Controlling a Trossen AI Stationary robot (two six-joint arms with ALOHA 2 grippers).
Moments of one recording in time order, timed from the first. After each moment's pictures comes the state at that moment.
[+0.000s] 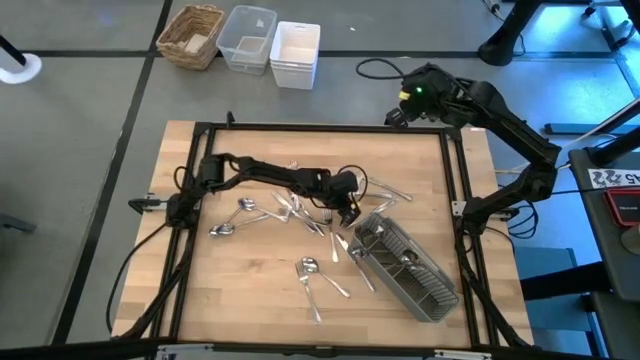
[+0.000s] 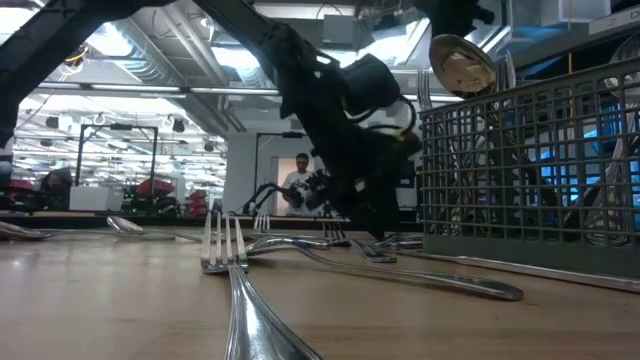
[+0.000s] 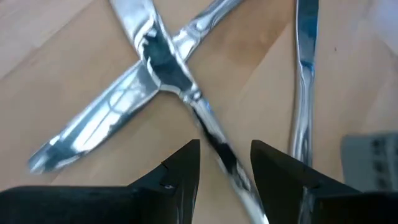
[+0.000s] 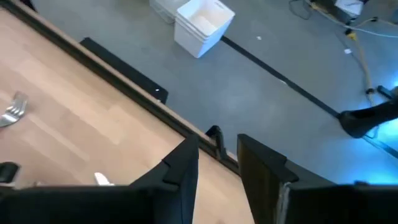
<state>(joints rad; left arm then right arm) 0.13 2.20 1.54 -0.32 -0.03 -0.58 -0.50 1.46 1.83 -1.24 0.48 0.20</state>
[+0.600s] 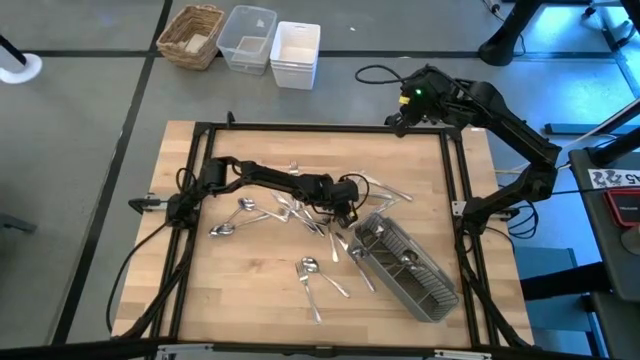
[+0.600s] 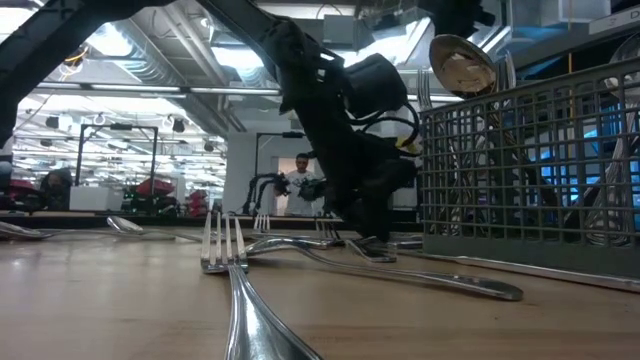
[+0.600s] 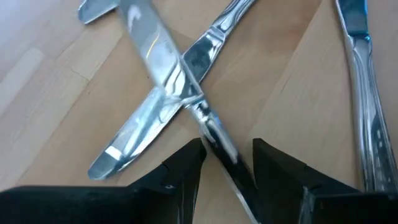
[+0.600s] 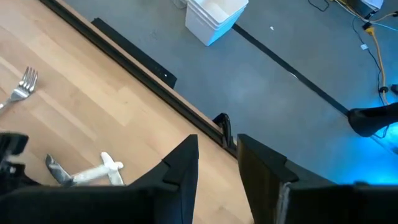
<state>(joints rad) 0.10 2.24 1.55 -0.41 -0.26 -0.37 -0.50 1.46 1.83 -1.29 0.43 0.18</state>
